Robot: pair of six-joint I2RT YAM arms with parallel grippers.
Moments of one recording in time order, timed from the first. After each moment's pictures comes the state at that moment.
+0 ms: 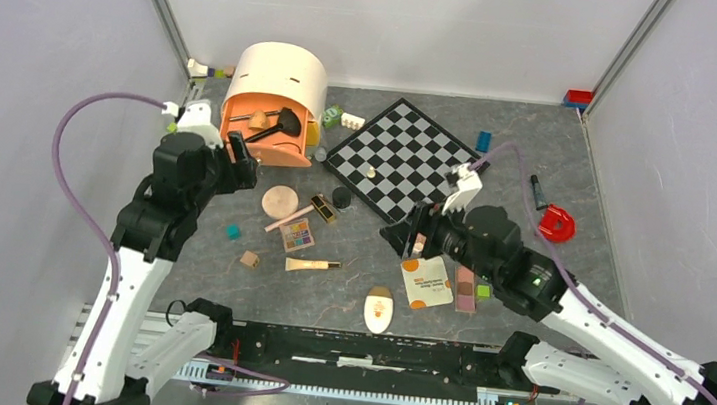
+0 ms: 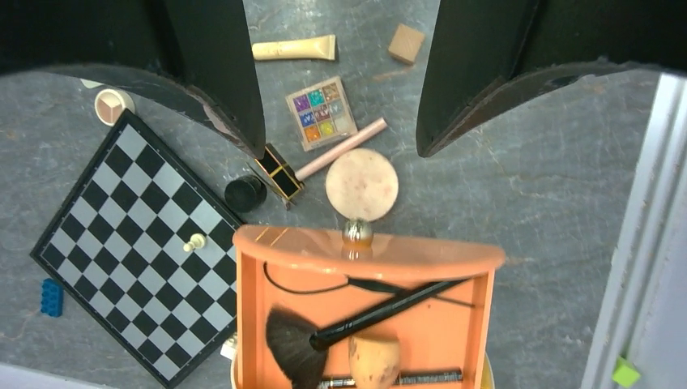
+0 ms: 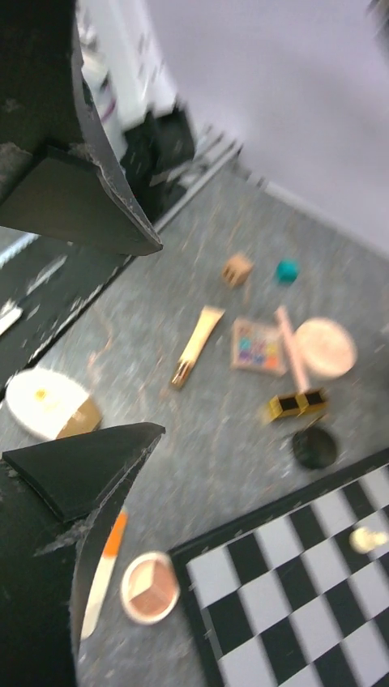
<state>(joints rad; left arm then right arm) -0.22 0.86 1.15 -0.73 -0.18 -0.28 0.94 0.88 0.80 -0.29 0.11 0.57</state>
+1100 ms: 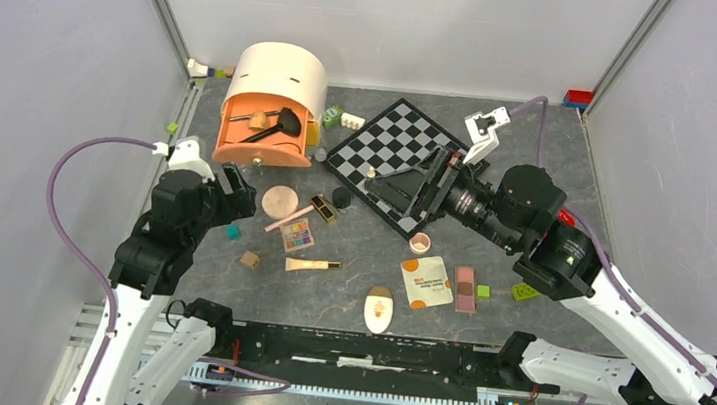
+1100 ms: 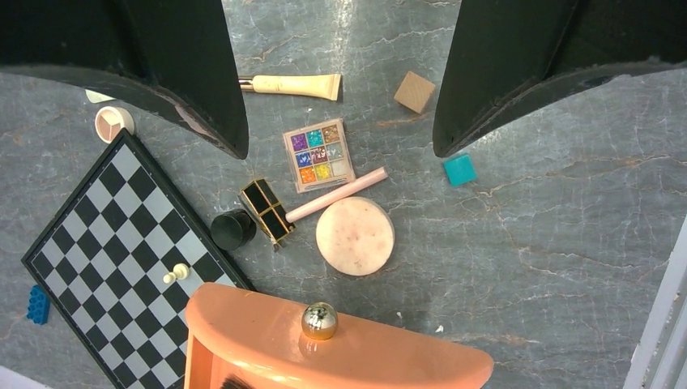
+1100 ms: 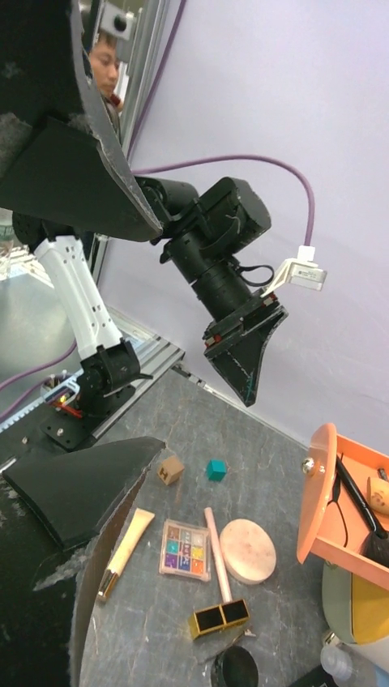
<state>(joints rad) -0.22 0.63 0.93 -0.78 -0.20 -0.42 0.95 1.01 1.30 -0.33 -0.02 0.86</state>
